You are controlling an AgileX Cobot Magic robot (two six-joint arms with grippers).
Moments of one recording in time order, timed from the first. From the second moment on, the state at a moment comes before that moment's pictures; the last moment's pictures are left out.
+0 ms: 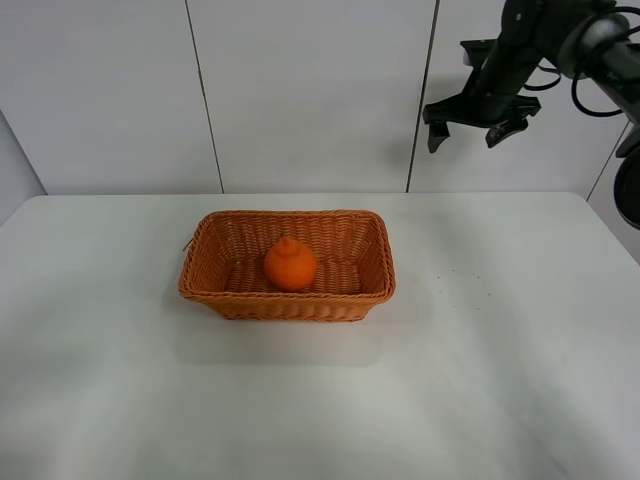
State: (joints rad) left arm -0.03 -0.01 -0.49 0.03 1.06 0.01; right arm 0.10 2.35 -2.40 0.00 1.22 0.03
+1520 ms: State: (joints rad) left arm -0.03 -0.01 -0.49 0.03 1.06 0.01; right arm 0.05 0.69 -0.62 0.01 1.07 0.01
